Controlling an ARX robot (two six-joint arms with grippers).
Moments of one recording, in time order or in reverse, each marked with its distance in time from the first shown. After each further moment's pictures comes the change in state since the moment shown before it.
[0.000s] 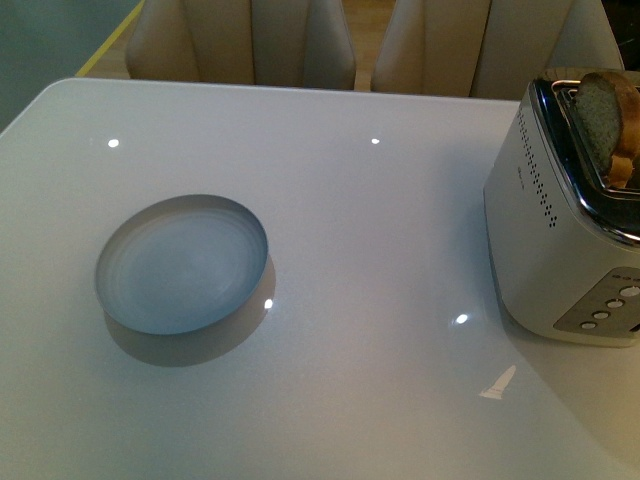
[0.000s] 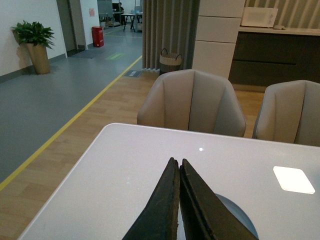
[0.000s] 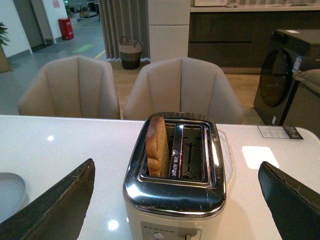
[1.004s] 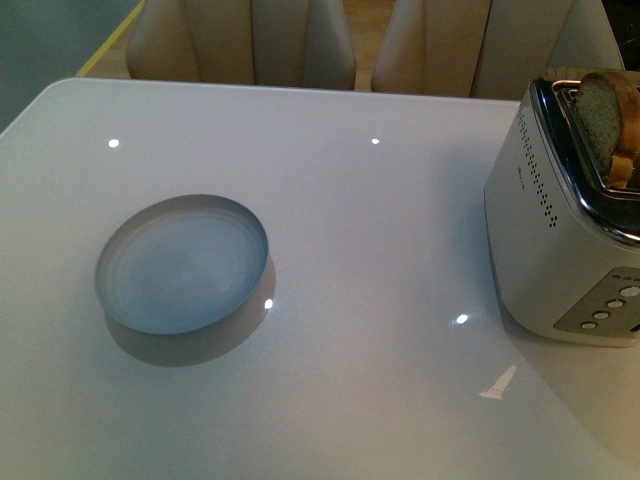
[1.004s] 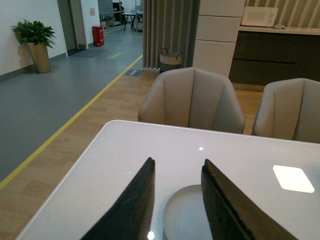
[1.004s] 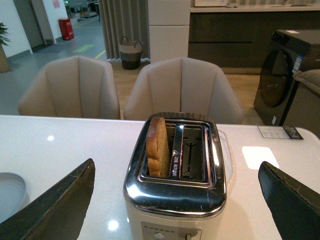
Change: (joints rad) left arm 0.000 -0.257 0.000 -0.263 0.000 0.000; right arm 0.000 0.000 0.000 0.000 0.000 0.000
